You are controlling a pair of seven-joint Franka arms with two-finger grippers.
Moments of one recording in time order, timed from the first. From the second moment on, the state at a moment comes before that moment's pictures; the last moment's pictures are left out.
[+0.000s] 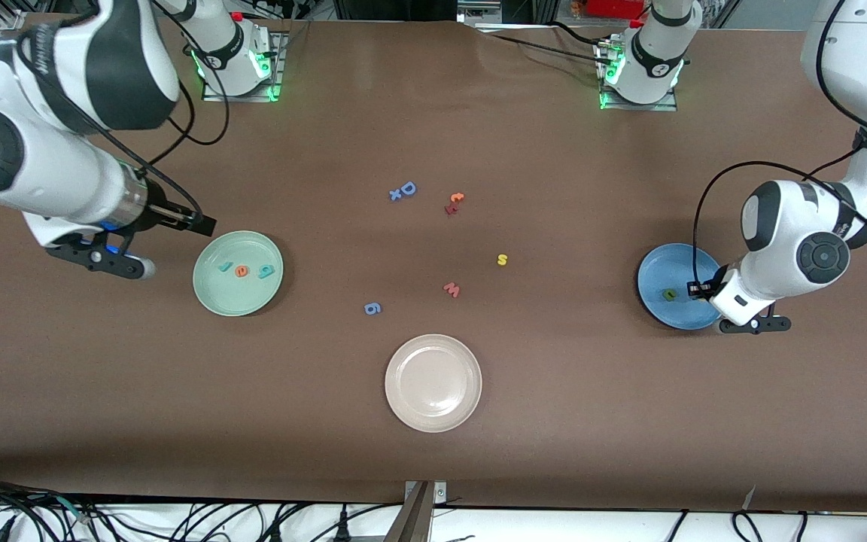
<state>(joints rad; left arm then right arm) 0.23 0.51 -0.18 -1.91 0.18 2.26 -0.12 0.47 0.25 -0.31 -1.49 0.07 1.54 0.38</state>
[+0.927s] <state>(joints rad) 0.03 0.48 -0.39 -1.89 0.17 2.20 -0.62 0.06 -0.03 0.02 -1.69 -0.01 1.61 0.15</state>
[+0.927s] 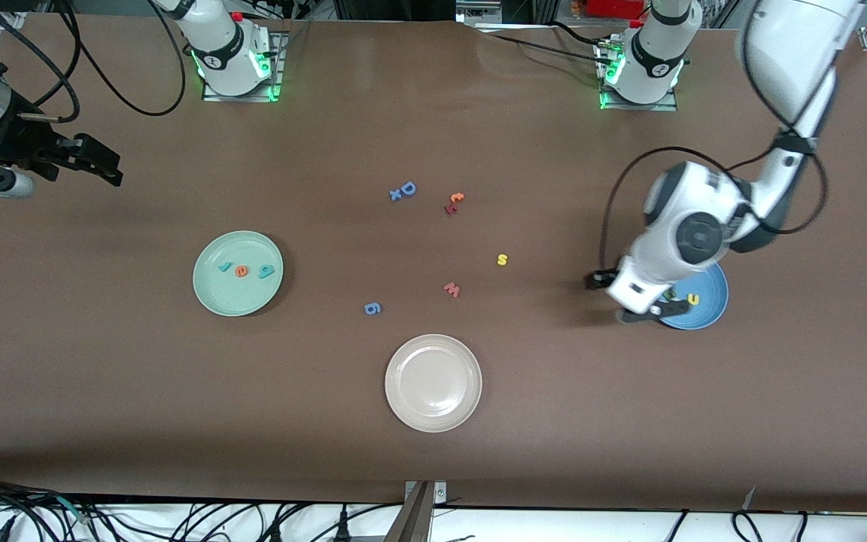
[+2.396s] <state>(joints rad) -0.24 0.60 -0.39 -1.92 0.20 2.42 -0.59 0.02 -0.04 0.04 -1.75 -0.01 1.76 0.15</state>
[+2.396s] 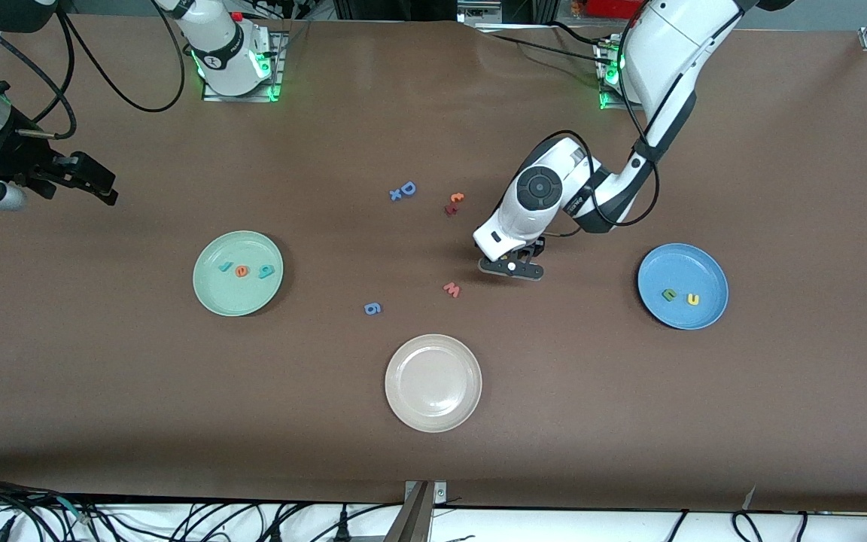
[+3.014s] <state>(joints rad) -0.24 0.62 -0.39 -1.93 0.20 2.45 -0.59 0.02 -0.04 0.04 -1.75 -0.01 1.76 0.16</state>
